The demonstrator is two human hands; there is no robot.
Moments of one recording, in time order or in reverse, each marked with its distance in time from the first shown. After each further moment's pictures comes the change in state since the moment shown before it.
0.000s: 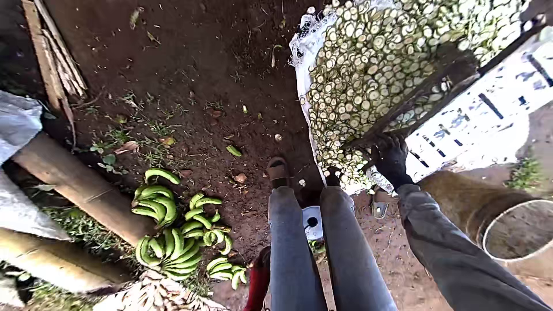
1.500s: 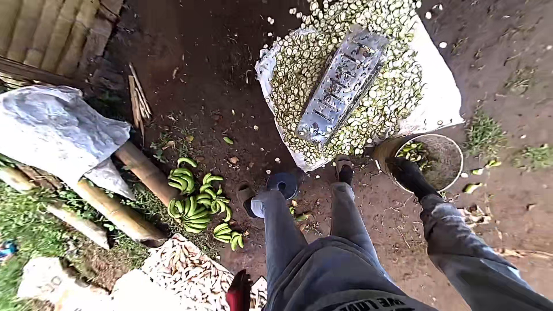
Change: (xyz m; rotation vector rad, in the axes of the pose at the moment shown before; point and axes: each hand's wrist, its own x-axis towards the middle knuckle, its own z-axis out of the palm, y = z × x) left_hand -0.379 -0.148 0.135 -0.041 0.386 -0.103; right_hand -0.366 0.262 -0.237 0.490 -0.396 0.348
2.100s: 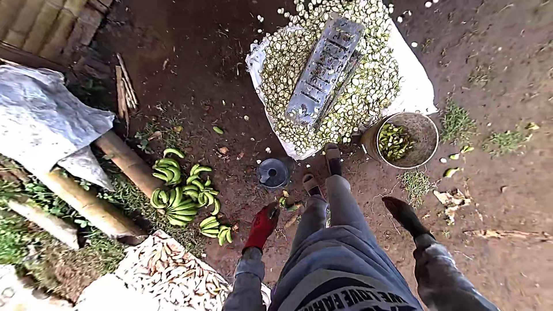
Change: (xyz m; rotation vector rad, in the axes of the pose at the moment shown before) left_hand -0.007 0.095 0.079 0.566 -0.425 0.651; right_hand -0.226 0.077 0.109 0.137 -0.085 0.265
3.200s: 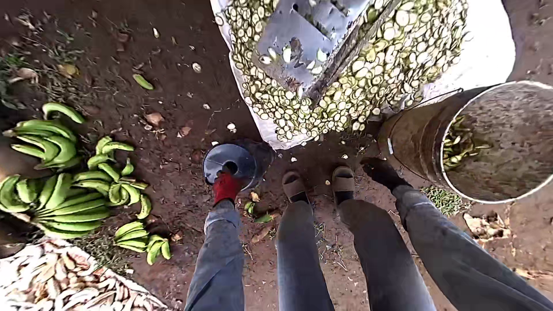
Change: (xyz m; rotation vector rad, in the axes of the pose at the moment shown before) left_hand 0.378 -0.121 0.146 0.086 0.195 -0.443; right_hand 0.414 0.036 0.106 -0.372 -0.144 -0.245
